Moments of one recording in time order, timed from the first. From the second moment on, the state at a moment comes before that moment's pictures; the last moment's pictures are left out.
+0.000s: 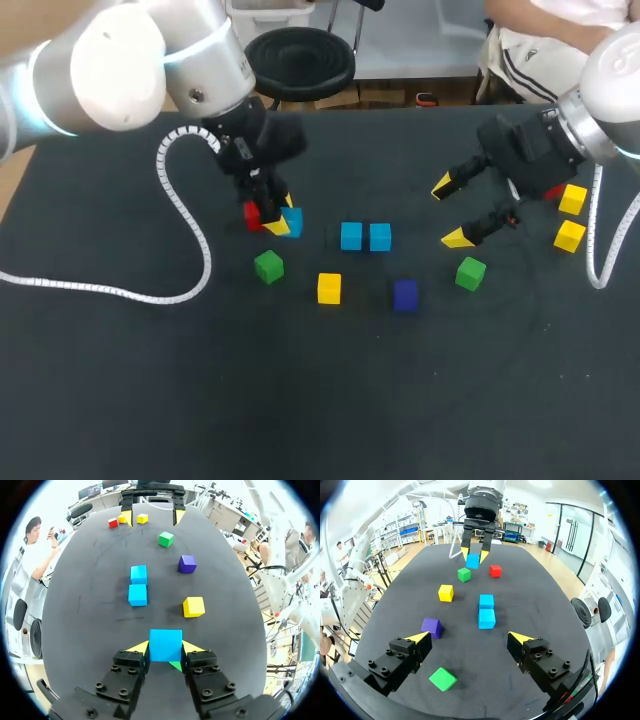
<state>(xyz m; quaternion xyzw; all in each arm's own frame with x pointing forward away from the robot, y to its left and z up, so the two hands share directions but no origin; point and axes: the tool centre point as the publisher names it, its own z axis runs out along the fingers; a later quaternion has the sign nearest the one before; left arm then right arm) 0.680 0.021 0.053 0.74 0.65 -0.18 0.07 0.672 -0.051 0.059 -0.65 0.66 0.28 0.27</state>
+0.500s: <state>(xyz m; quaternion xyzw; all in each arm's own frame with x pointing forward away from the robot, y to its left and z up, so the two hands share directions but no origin) 0.684 0.014 0.056 0.72 0.66 -0.18 0.07 0.672 -0.051 0.059 -0.65 0.66 0.28 0.27</state>
